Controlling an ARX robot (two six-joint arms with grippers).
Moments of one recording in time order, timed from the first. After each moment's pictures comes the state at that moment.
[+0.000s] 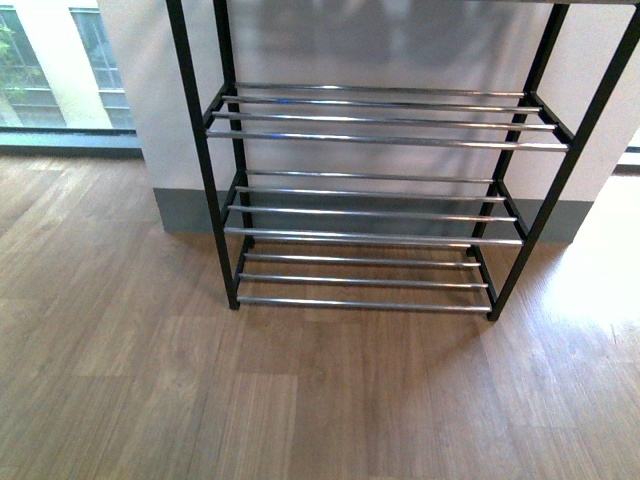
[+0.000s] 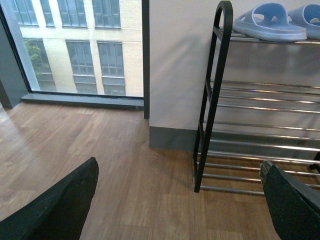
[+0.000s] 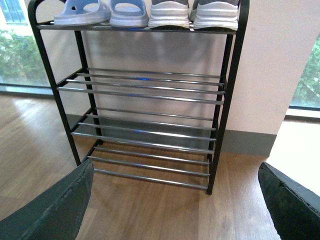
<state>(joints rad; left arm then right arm) 0.00 0.02 0.01 0.00 0.00 0.00 0.00 0.00 0.02 0.00 0.00 -0.01</state>
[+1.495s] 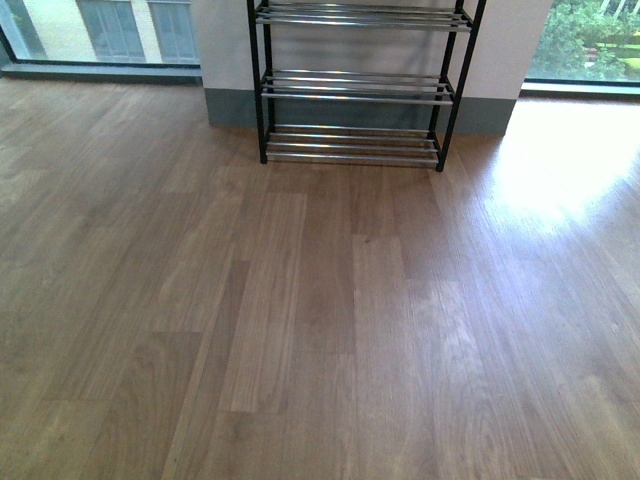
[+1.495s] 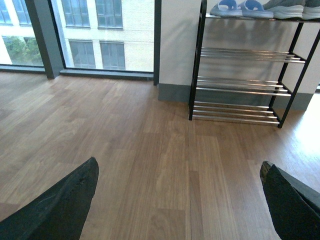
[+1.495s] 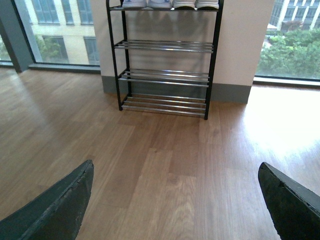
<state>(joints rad) 0.00 0.02 0.01 0.00 0.00 0.00 0.00 0.00 0.02 0.00 0.00 -0.01</state>
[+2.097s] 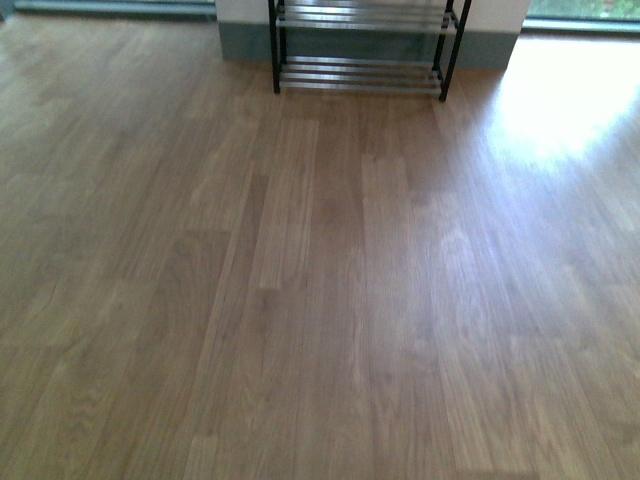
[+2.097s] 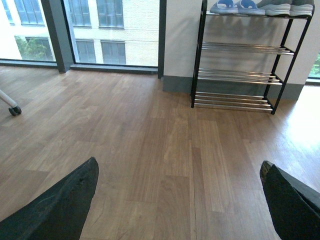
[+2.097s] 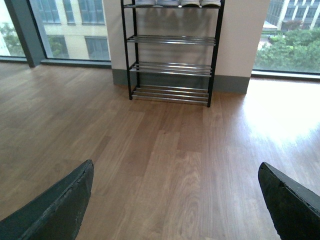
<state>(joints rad) 0.00 0.02 0.01 0.00 0.00 0.00 0.00 0.00 0.02 0.00 0.00 -0.01</state>
